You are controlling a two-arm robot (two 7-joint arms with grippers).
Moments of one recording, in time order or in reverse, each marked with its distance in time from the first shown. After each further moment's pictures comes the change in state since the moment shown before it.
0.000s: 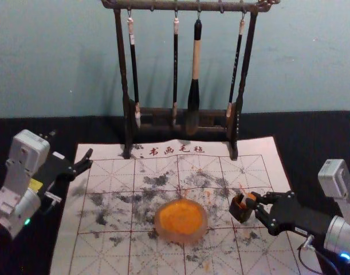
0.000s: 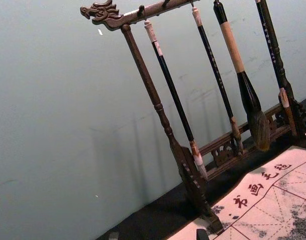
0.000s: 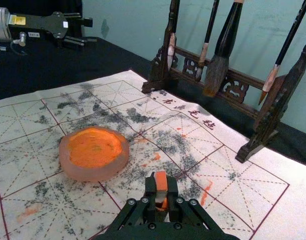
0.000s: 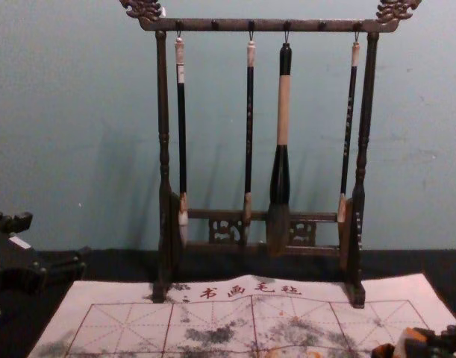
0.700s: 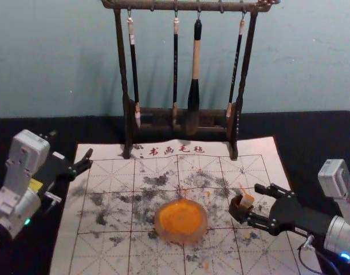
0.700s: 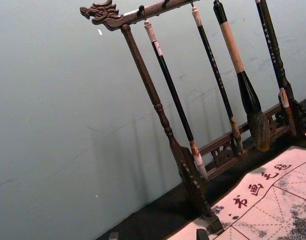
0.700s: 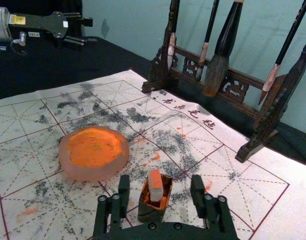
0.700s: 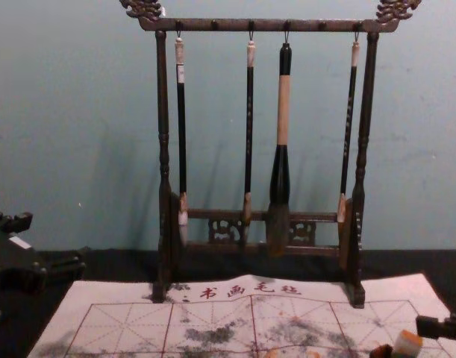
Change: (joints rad) left arm 0.000 0.000 0.000 0.000 0.000 0.000 0.000; right arm 0.000 0.000 0.000 0.000 -0.001 0.000 0.001
